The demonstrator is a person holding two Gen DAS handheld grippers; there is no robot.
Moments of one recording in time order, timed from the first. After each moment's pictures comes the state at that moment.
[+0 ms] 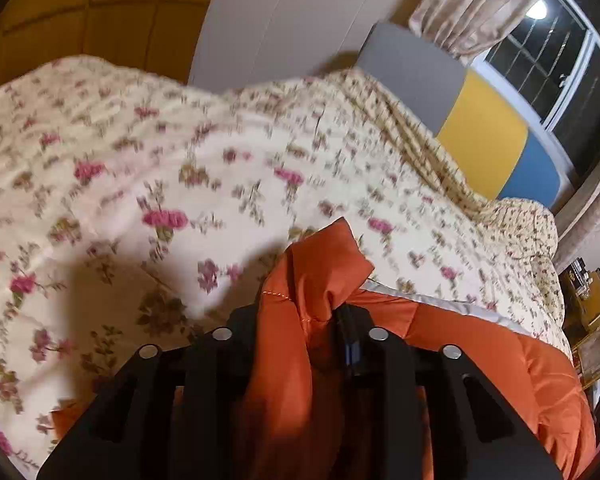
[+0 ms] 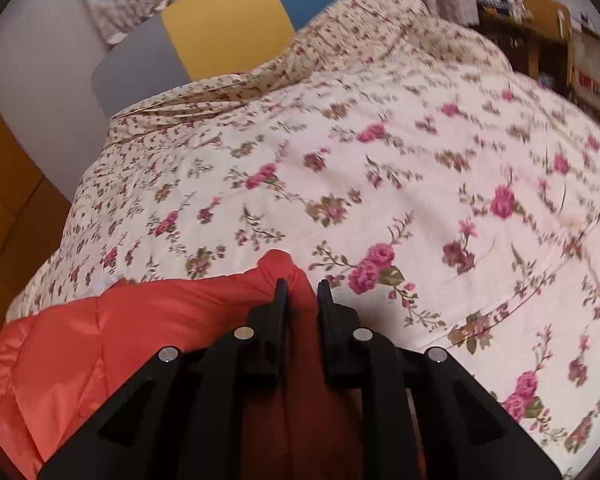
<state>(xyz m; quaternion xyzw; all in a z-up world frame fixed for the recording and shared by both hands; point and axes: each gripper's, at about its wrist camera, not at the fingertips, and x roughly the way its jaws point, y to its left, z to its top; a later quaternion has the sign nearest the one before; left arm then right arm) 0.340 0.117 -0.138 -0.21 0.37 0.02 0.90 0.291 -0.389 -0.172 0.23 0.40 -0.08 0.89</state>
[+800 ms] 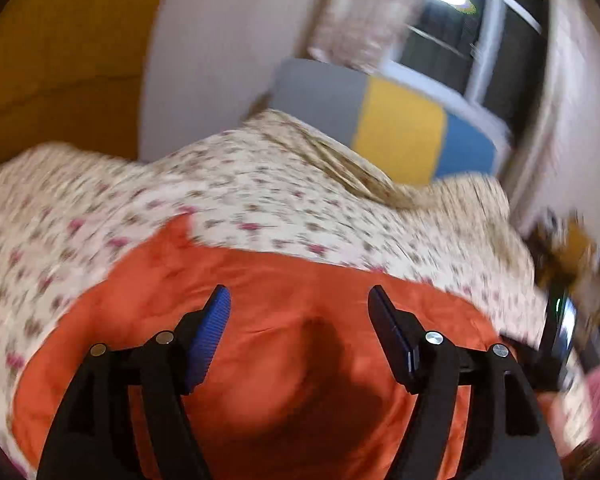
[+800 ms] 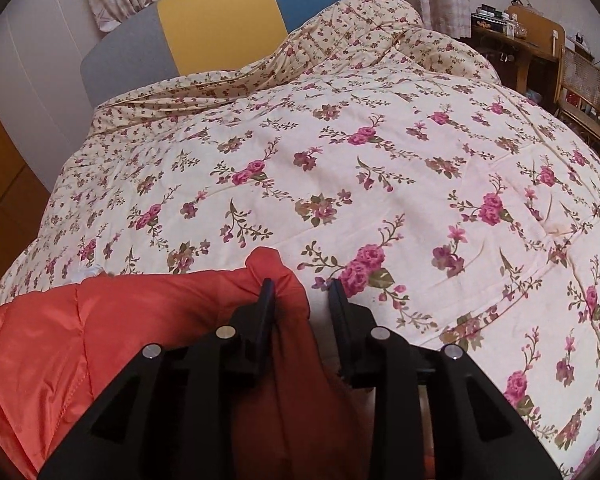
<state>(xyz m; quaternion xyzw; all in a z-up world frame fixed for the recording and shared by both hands) 0.229 -0.016 -0.055 -0.09 0.28 -0.05 0.95 0.294 -0.376 -0.171 0.18 0.40 -0.12 0.89</state>
